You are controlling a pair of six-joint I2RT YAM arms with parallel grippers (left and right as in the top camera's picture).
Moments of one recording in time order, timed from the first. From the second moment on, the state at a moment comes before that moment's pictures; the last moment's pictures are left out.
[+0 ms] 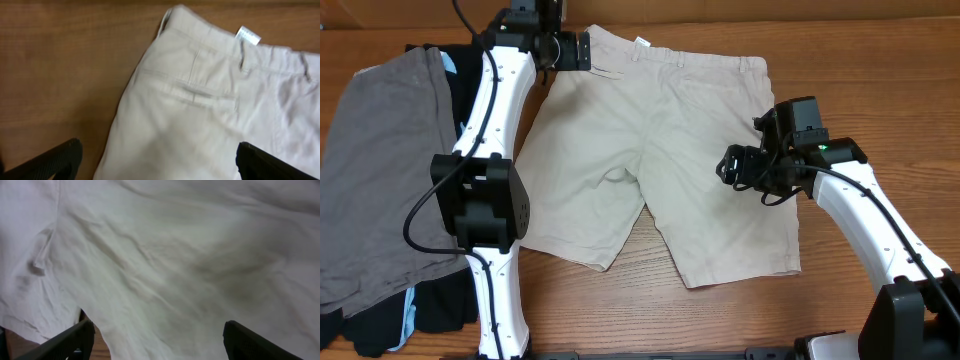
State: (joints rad) left arm -0.10 2.33 2.21 -0.88 0.08 -0.12; right arm 0.15 1.57 1.10 -0.75 -0.32 0.33
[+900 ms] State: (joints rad) left arm -0.10 2.33 2.62 -1.57 0.16 -0.11; right arm 0.46 1.79 1.10 -0.74 -0.26 0.44
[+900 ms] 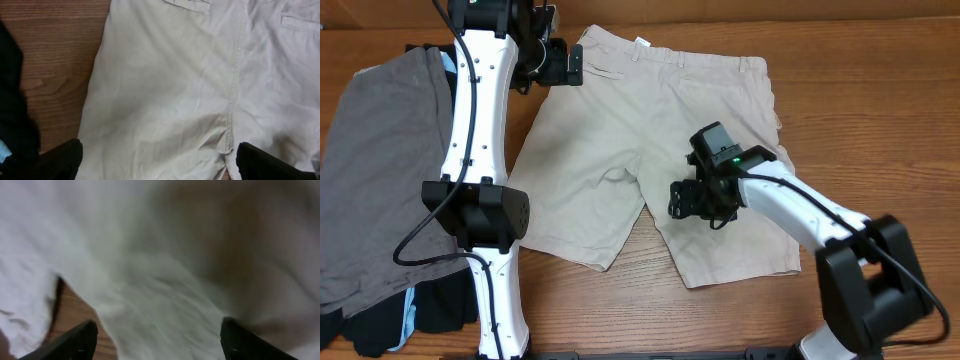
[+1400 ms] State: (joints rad) left arm -0.11 2.33 2.62 -1.57 0.16 -0.09; right arm 0.39 1.78 1.02 -0.73 -0.22 0.55
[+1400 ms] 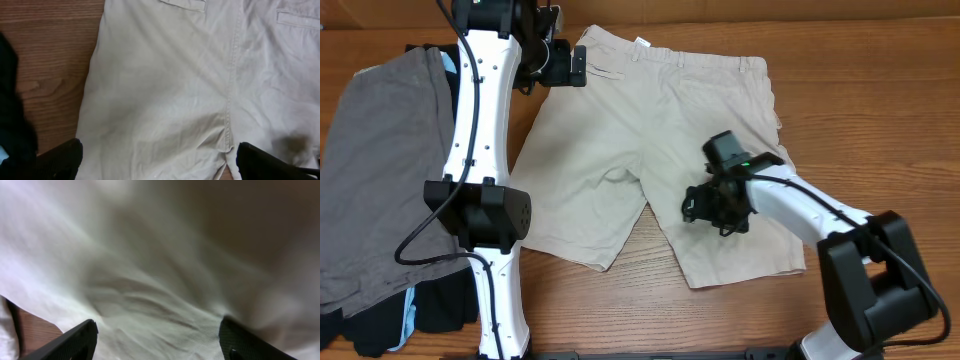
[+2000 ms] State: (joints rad) left arm -0.12 2.33 2.62 -1.52 0.21 -0.09; right arm -0.23 1.75 0.95 -0.47 -0.30 0.56
